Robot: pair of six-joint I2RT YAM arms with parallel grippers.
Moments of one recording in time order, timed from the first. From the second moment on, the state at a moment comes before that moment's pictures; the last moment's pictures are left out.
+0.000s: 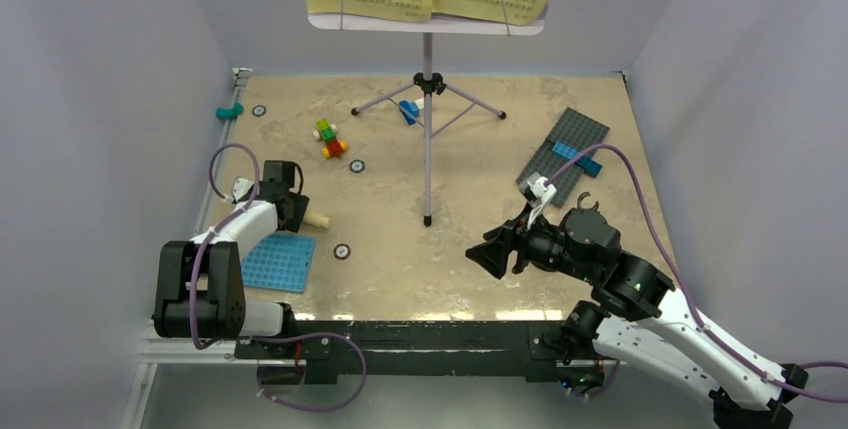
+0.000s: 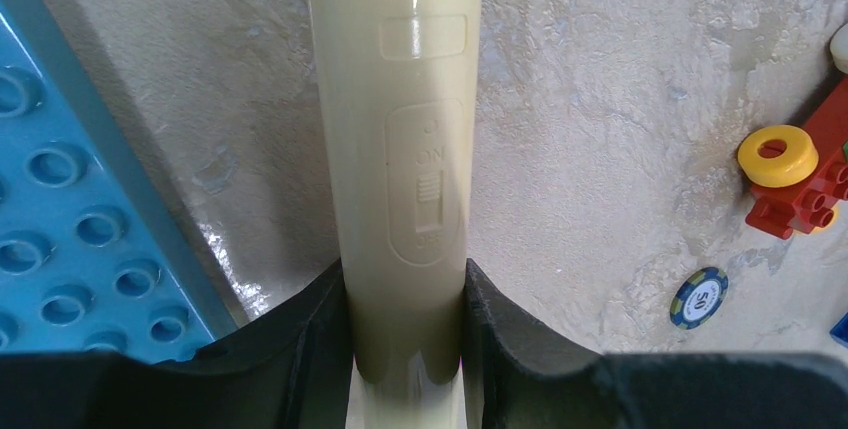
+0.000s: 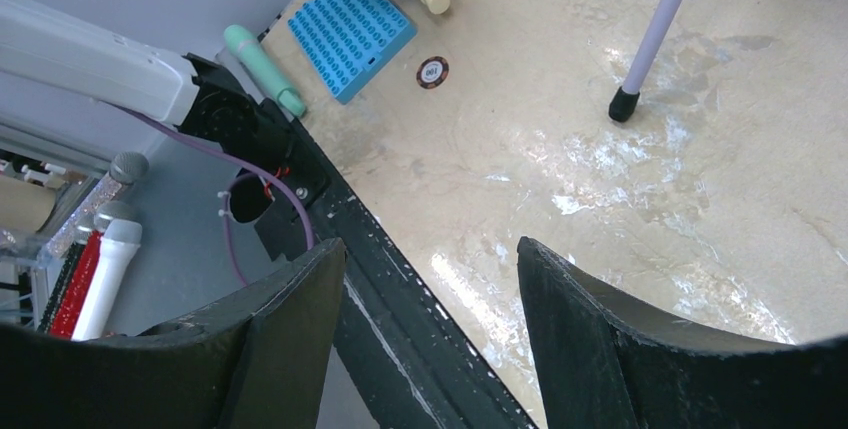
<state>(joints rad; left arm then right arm) -0.01 1.36 0.62 -0.32 -0.30 -1.27 0.87 0.55 0.70 -0.43 -0.14 0.48</state>
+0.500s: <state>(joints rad) -0.01 1.39 0.66 -0.36 -0.27 -1.23 0.87 0.52 0.69 -0.45 -0.14 0.48</state>
